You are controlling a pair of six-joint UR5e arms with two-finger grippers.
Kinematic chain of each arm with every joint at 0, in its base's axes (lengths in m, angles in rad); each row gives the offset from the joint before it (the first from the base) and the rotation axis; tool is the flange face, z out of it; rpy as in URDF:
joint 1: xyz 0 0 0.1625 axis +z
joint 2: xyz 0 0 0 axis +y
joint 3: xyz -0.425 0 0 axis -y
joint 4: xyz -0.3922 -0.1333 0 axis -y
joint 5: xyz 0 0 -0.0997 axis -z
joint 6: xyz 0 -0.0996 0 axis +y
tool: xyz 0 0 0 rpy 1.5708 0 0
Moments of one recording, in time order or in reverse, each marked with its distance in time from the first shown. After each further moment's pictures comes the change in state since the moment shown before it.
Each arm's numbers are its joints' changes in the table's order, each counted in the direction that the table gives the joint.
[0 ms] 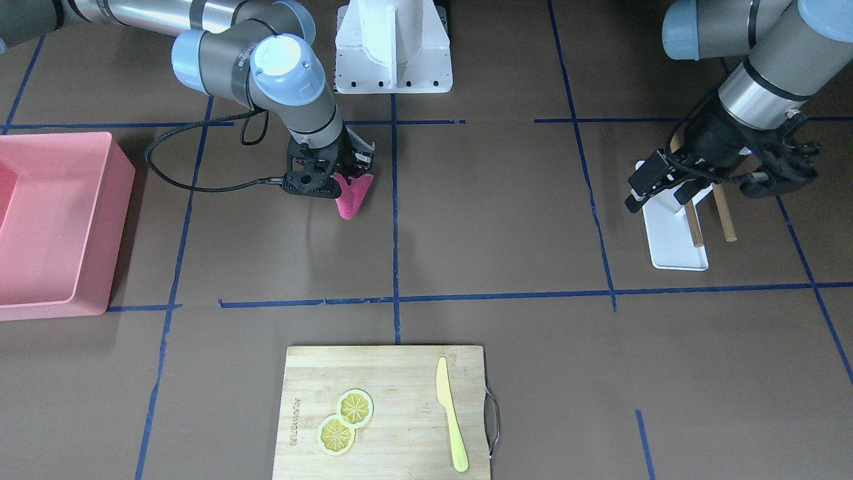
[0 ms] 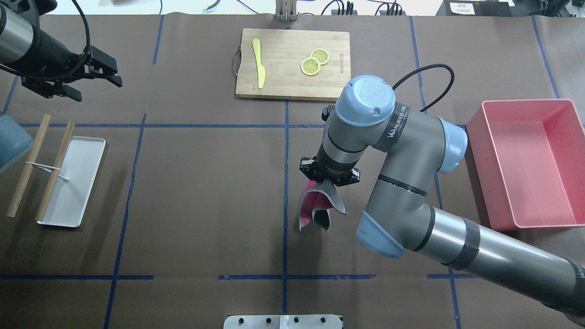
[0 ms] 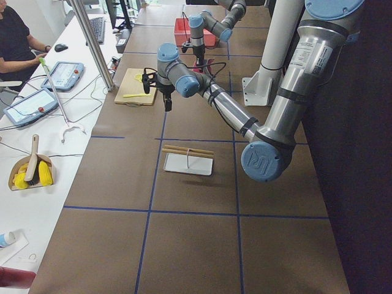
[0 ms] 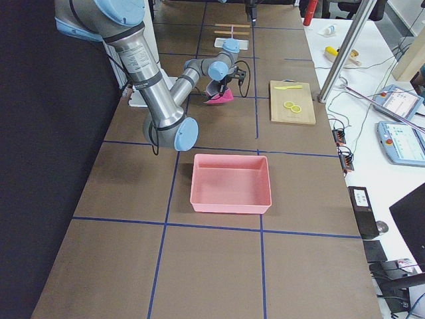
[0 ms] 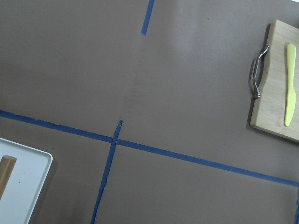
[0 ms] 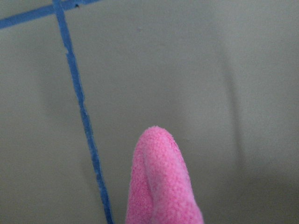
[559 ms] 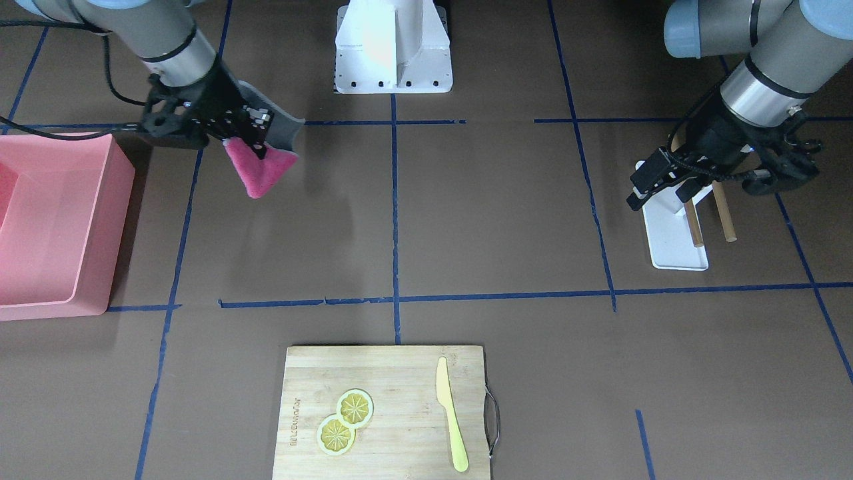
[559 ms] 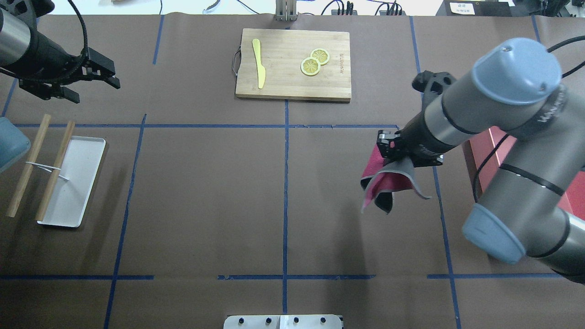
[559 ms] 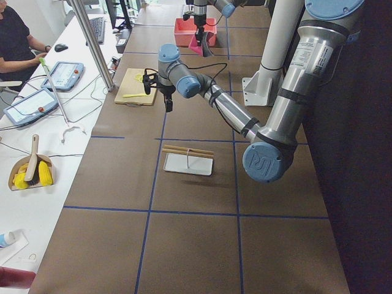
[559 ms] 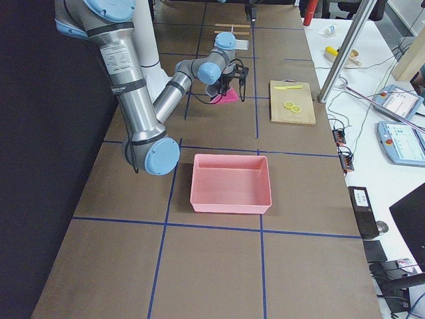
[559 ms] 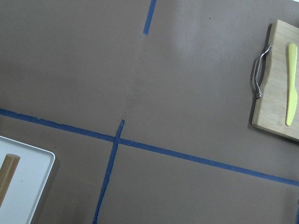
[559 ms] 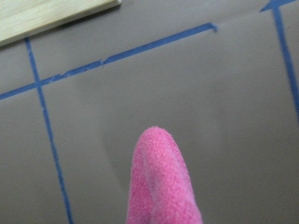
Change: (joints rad) left arm -0.001 -0.009 -0.007 -0.001 0.000 0.000; right arm 0.194 0.330 0.345 0.001 0.052 0.059
